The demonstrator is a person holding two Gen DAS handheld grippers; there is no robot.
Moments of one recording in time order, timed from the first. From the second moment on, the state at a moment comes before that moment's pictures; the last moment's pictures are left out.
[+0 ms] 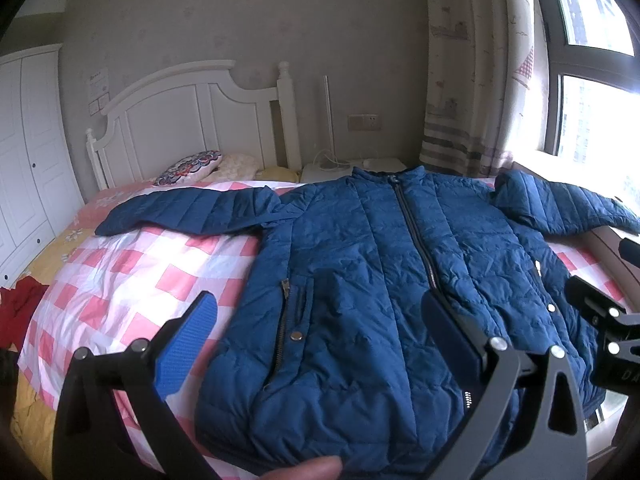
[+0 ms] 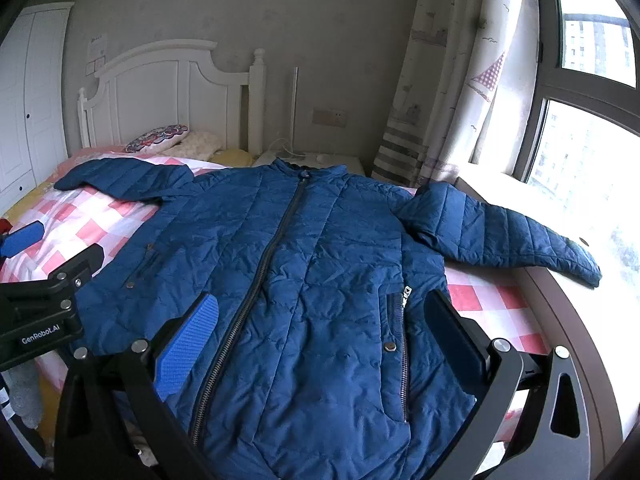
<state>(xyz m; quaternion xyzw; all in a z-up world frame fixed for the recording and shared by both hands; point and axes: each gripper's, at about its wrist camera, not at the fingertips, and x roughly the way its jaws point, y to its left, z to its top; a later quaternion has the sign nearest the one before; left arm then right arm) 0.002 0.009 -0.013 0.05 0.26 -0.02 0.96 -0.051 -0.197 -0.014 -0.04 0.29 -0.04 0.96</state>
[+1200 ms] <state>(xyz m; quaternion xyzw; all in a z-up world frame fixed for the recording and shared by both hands) 0.002 0.008 -0.018 0.05 0.26 -0.02 0.96 -0.050 -0.201 -0.013 -0.04 0.29 -0.04 0.96</state>
